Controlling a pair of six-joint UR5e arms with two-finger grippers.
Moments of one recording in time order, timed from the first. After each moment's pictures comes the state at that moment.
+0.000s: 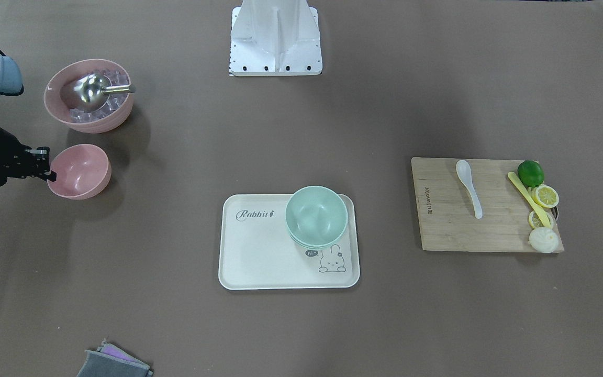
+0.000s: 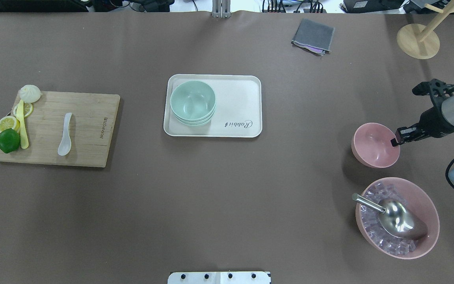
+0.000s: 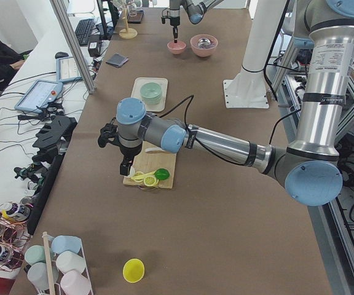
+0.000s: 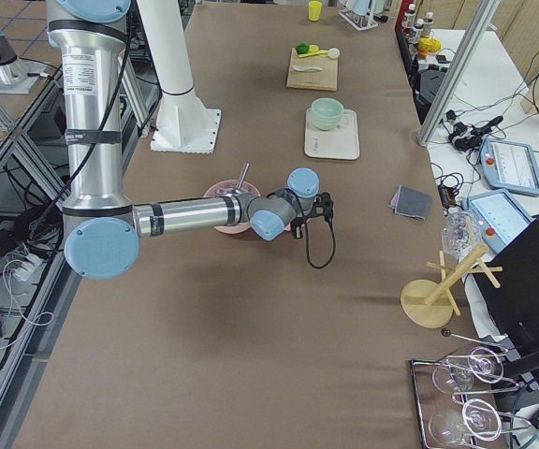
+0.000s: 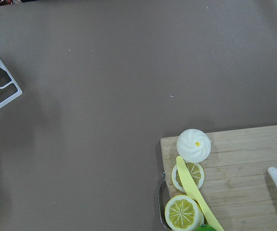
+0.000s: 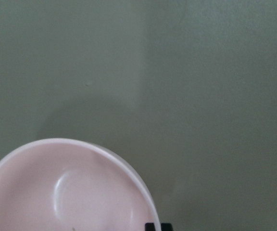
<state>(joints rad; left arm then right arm) -1.47 -1.67 -1.73 -1.71 -2.36 -0.17 0.99 -1.54 1.63 -0.96 2.35 0.75</state>
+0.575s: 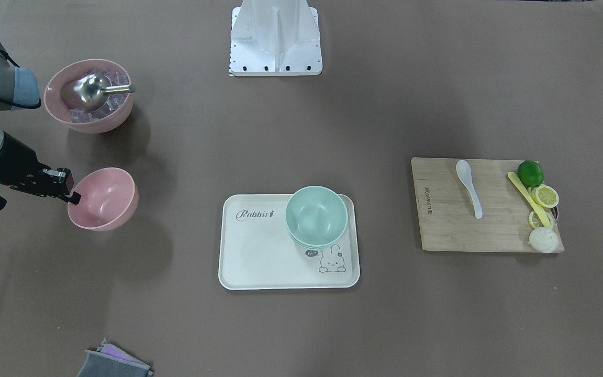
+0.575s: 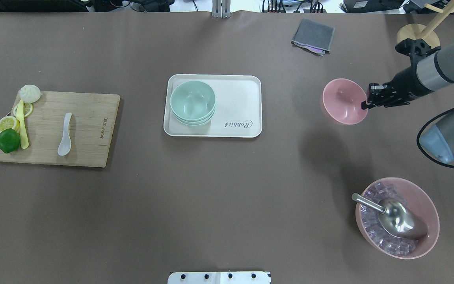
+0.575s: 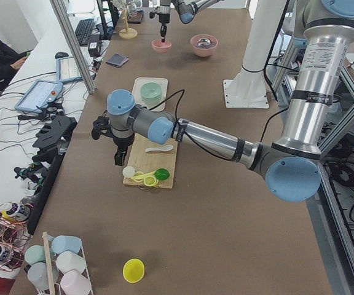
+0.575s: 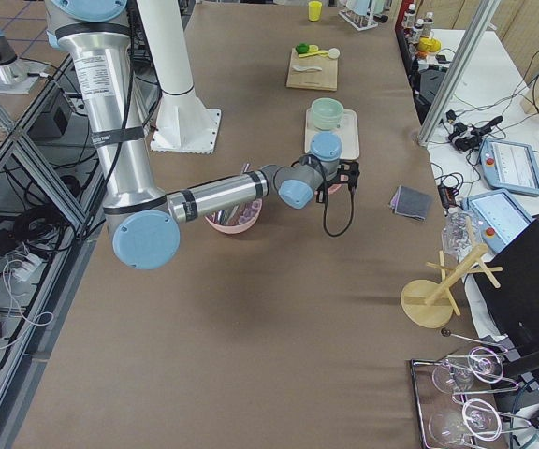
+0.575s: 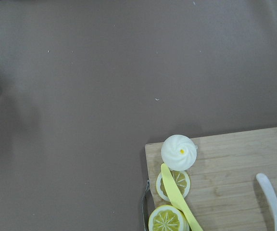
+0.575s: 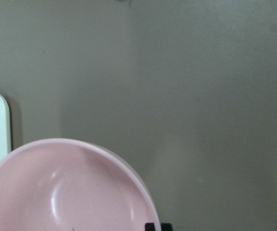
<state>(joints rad) -1.39 -1.77 -1.68 -1.70 -2.38 -0.36 1.02 -1.32 1.61 -0.96 2.33 1.13</state>
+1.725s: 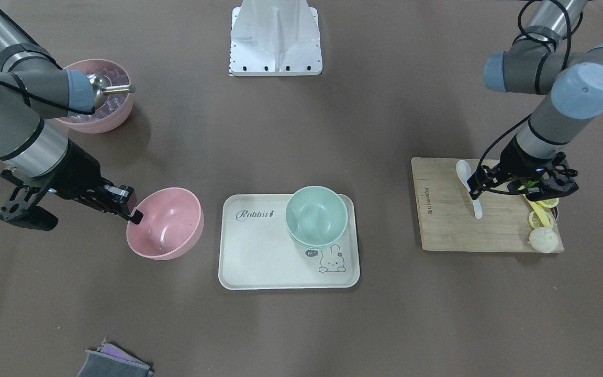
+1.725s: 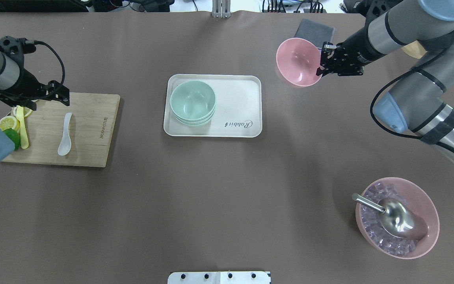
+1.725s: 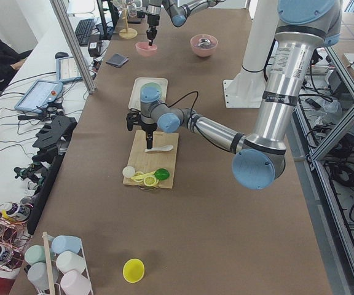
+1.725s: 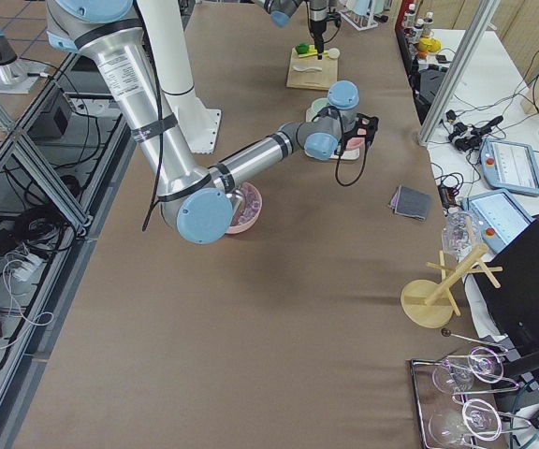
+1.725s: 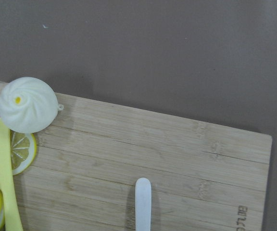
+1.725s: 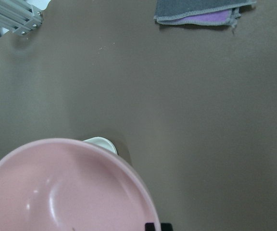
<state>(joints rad) -0.93 -1.79 -1.65 -1.93 -2.07 -1.01 0.96 -1.09 1.58 -1.03 2.23 1.39</state>
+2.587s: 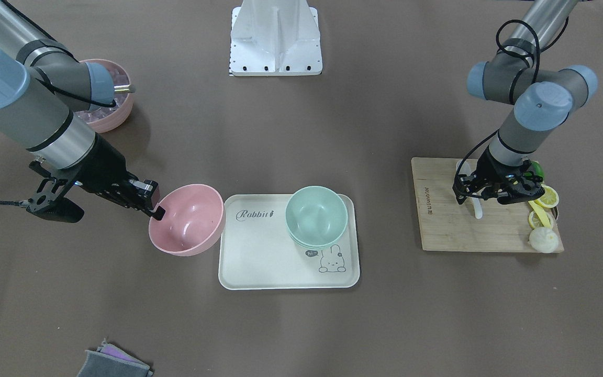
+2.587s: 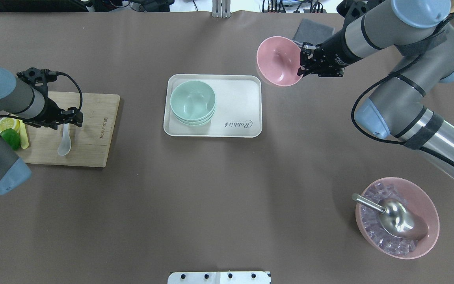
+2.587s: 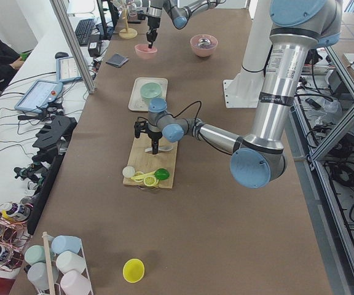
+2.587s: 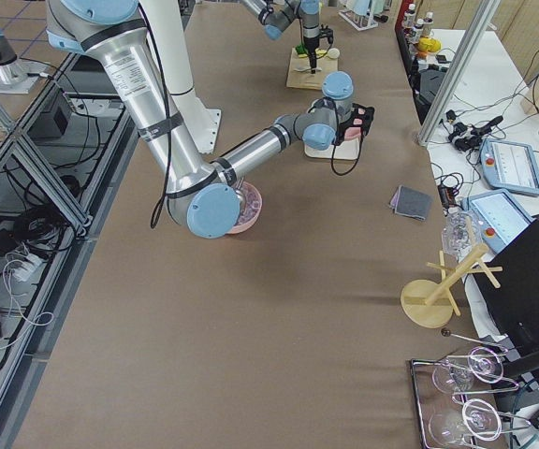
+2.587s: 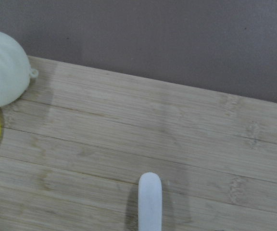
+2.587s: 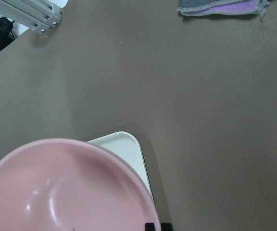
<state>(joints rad) -0.85 -1.78 -1.59 -2.02 -2.00 -1.06 0.93 -1.06 1.60 -1.02 2.20 1.44</state>
